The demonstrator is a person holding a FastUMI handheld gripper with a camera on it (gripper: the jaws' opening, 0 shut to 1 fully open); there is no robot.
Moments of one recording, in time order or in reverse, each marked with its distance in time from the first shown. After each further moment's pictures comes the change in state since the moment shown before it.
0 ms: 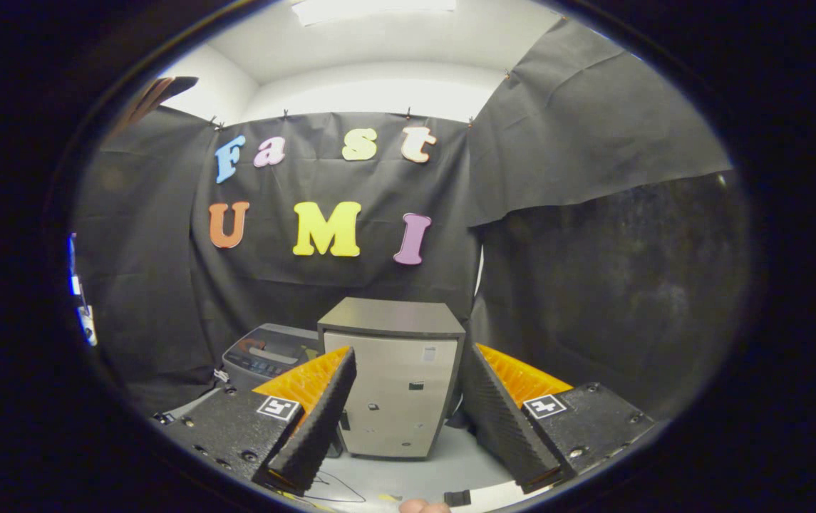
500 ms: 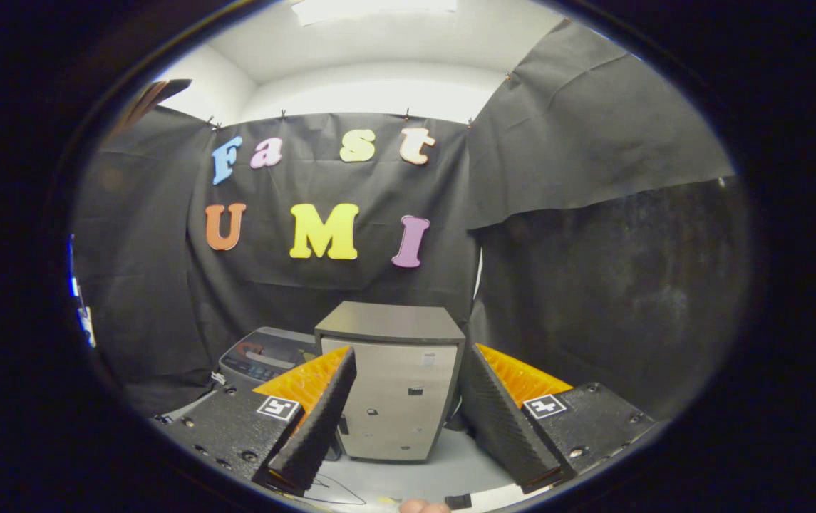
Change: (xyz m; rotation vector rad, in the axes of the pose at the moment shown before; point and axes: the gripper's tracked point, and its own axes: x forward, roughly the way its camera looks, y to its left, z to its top) arm 0.017 0.002 0.012 0.006 -0.007 -0.007
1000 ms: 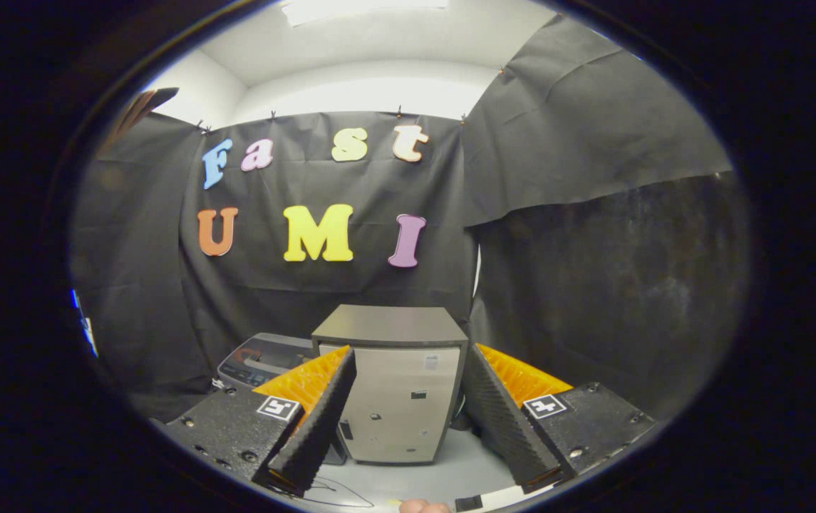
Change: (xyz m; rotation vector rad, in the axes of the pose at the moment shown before) arm 0.024 0.003 0.004 0.027 0.010 -0.015
